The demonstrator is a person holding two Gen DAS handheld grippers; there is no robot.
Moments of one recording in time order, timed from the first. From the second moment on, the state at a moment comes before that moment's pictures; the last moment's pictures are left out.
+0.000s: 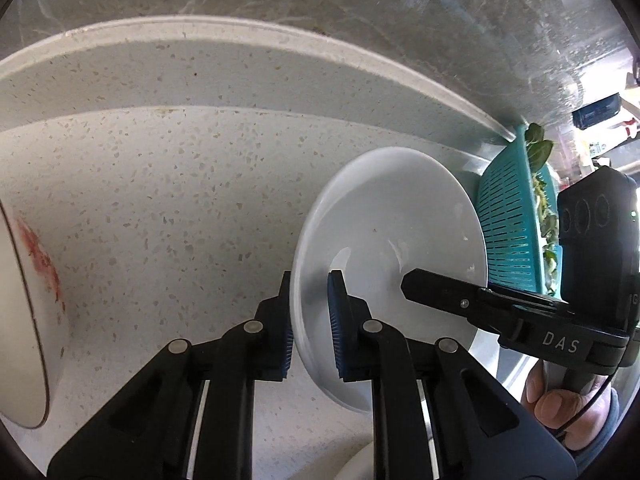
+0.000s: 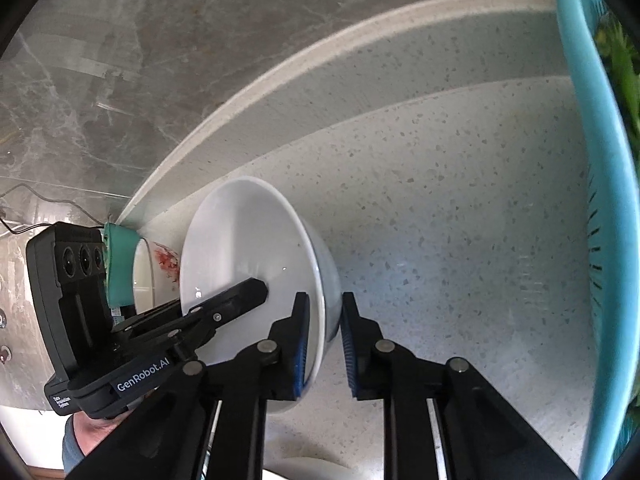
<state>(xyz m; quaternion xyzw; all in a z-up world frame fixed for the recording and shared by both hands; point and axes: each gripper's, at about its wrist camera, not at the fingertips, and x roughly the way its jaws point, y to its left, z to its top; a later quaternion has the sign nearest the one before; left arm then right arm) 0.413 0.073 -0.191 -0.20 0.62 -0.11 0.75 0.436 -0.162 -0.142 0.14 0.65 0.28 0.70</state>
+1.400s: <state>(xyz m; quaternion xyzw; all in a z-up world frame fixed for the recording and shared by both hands) 0.187 -0.009 -0.153 -0.18 0.64 -0.12 0.74 0.272 -0.235 -0.118 0.11 0.69 0.32 0.64</state>
